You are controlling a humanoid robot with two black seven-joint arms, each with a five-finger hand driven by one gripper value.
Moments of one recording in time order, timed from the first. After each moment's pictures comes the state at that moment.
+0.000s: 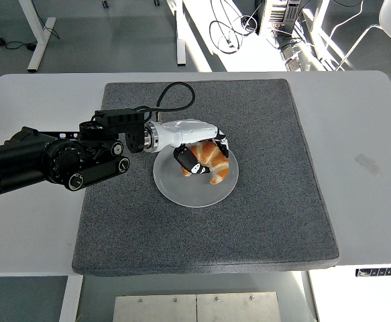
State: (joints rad) left arm -1.26 0.12 0.21 -0.85 1.11 0.04 -0.30; right arm -0.10 0.00 0.00 0.11 -0.06 0.00 0.34
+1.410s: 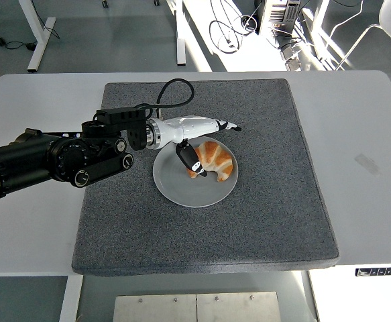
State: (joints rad) left arm -1.28 0.10 0.19 -0.80 1.05 0.04 -0.30; right arm -0.10 0.00 0.00 0.11 -0.06 0.00 0.34
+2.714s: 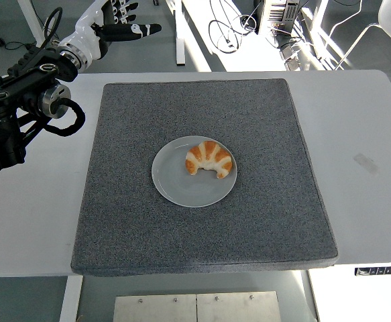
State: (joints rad) left arm -1.19 0.25 -0.30 -0.67 0.18 0.02 -0.29; right arm -0.09 0.00 0.00 0.12 -0.06 0.01 0.34
